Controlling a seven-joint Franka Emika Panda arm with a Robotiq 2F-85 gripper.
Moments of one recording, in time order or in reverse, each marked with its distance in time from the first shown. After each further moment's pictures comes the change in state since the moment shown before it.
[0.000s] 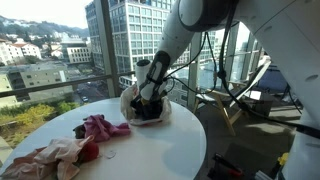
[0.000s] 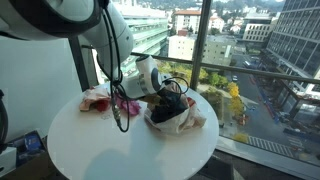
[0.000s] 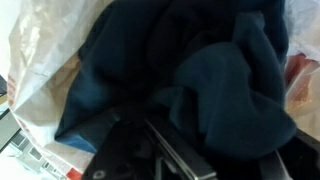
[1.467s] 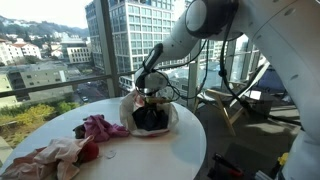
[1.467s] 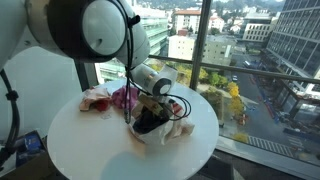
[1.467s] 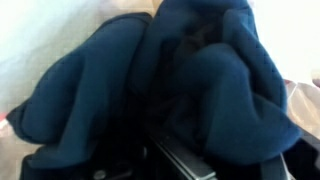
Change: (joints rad) arm -0.250 0.077 0.269 0.138 0.665 -0.637 -0.588
